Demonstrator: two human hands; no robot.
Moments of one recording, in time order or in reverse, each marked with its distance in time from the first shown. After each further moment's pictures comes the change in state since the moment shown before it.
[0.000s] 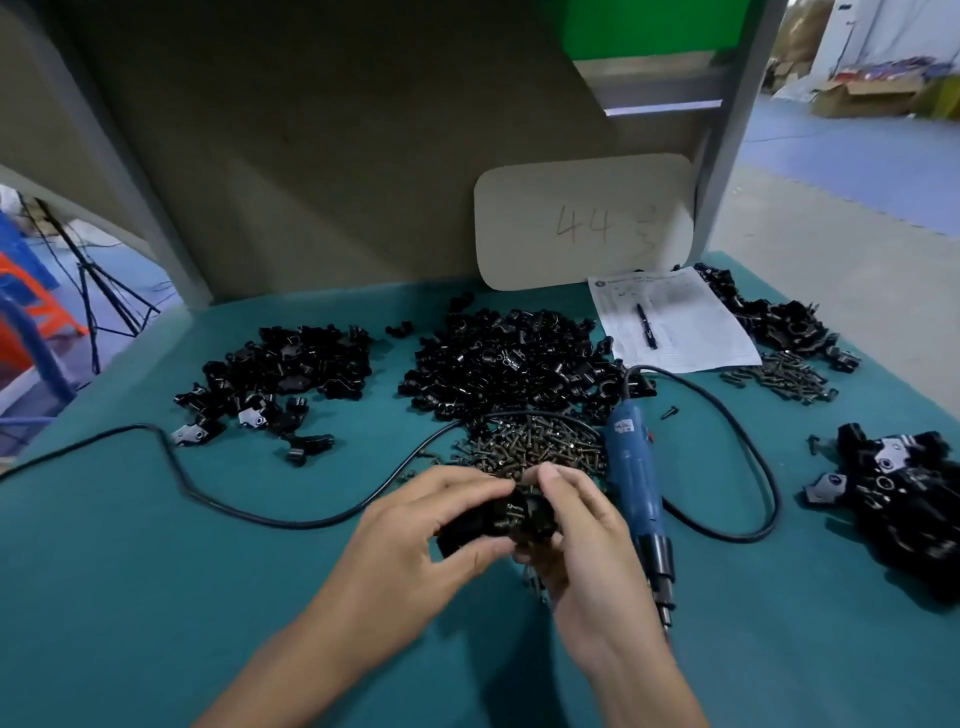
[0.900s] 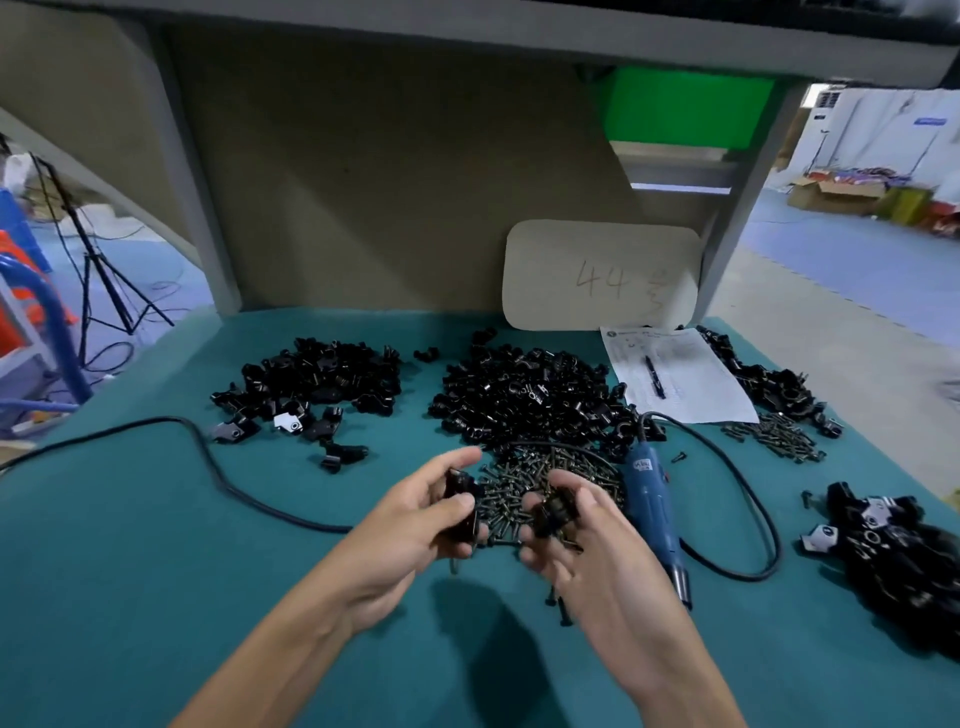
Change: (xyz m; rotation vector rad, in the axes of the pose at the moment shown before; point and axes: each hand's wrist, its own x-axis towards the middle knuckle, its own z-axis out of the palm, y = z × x) left_hand 0.001 -0.028 -0.035 -0.845 -0.047 -0.529; right_hand -0.014 -0.004 0.011 0.044 -0.186 -0.001
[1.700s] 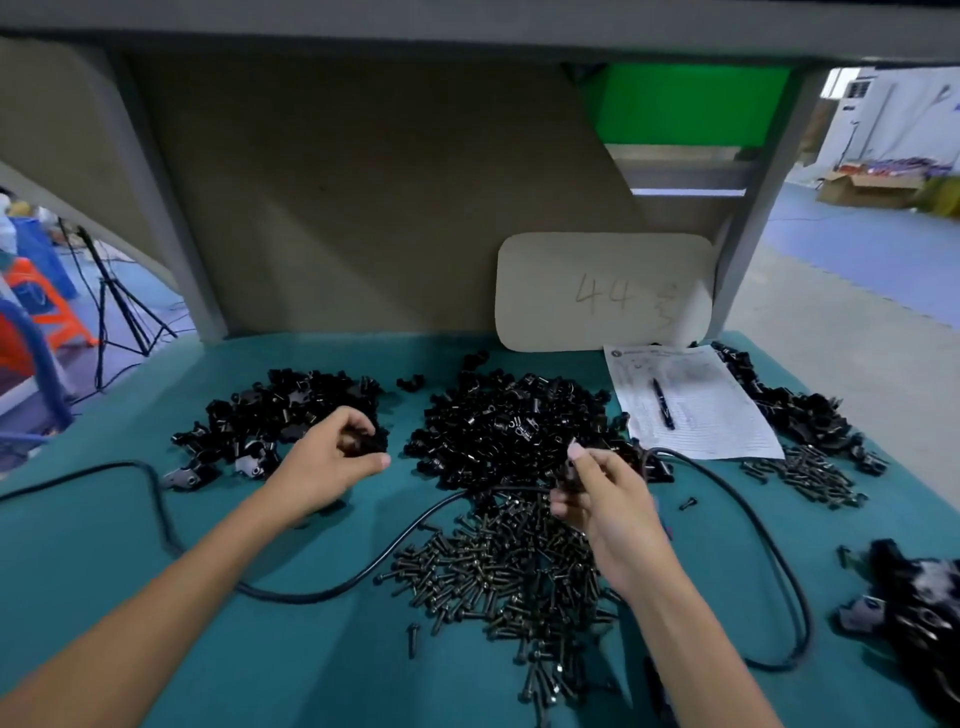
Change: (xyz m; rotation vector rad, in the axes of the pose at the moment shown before) left_hand 0.147 0.008 -0.104 0.762 0.340 0.136; right_hand 0.152 -0.036 -0.060 -0.255 0.188 -0.061
